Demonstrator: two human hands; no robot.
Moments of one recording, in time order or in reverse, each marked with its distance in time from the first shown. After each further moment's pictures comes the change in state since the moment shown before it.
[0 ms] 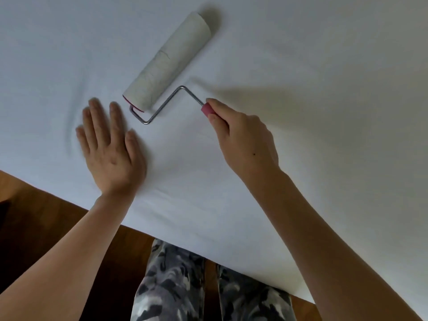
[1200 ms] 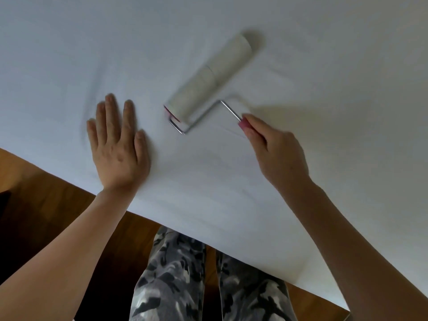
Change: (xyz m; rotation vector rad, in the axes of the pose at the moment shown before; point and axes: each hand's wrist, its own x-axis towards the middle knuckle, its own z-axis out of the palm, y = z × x) left_hand -0.013 -0.030 -0.009 -0.007 -0.055 0.108; right_hand -0.034 0.030 0.007 -0.019 0.088 -0.007
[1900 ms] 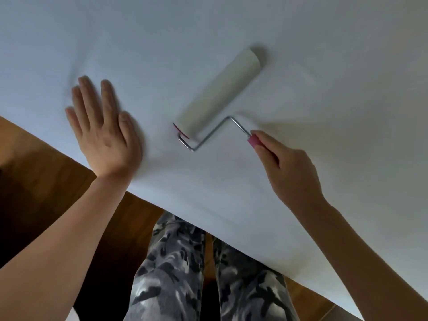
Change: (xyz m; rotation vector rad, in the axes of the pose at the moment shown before) left_hand -0.005 -0.035 -0.003 -0.036 0.106 -0.210; right_hand -0.029 -0.005 0.011 -0.087 -0.103 -0.027
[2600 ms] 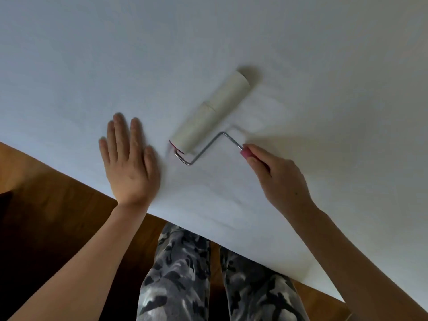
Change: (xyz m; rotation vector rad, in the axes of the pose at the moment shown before) left_hand -0.036 0.030 0.004 -0.057 -0.059 0.166; right_hand -0.013 0.011 0.006 0.091 -0.051 0.101
